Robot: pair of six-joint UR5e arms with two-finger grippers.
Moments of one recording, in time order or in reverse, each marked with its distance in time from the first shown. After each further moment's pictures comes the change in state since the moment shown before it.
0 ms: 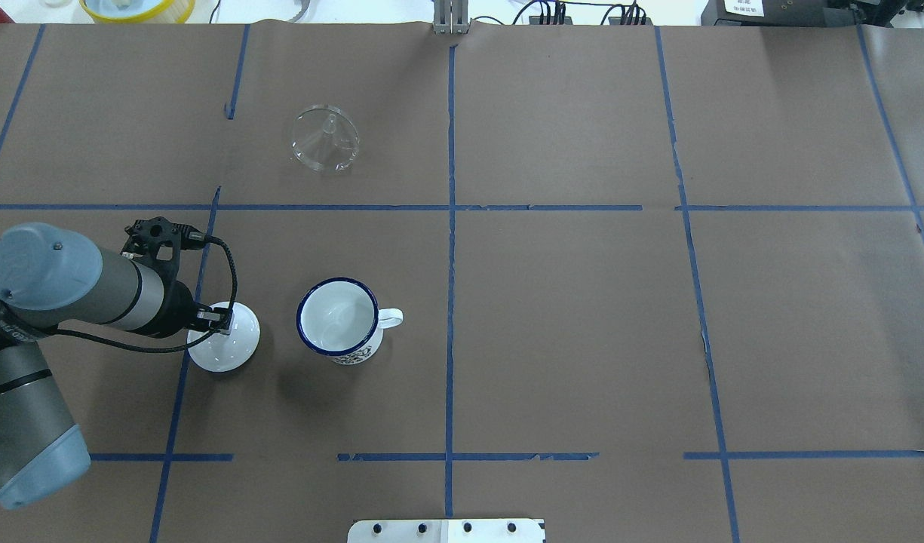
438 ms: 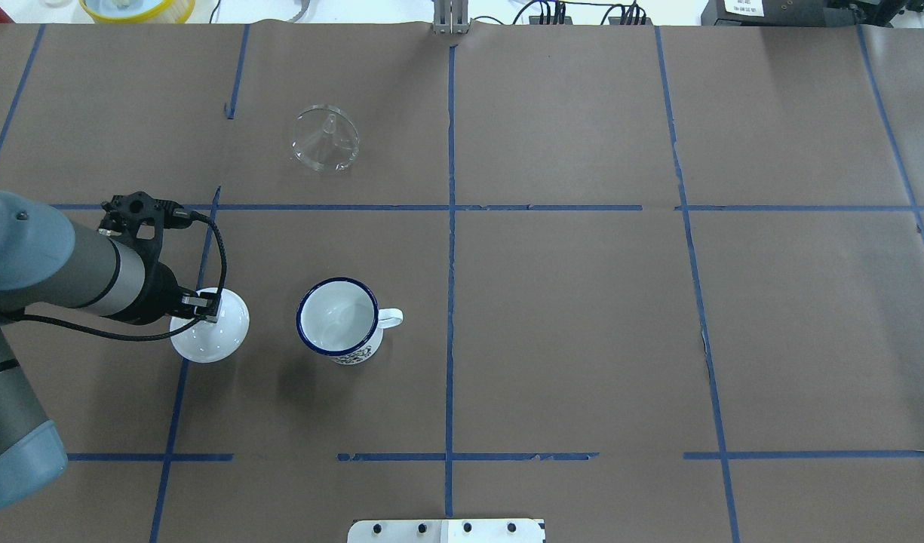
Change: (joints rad) left arm -0.065 -0.038 -0.185 0.260 -0.008 0.044; right arm 0.000 0.000 0.000 0.000 0.000 0.000
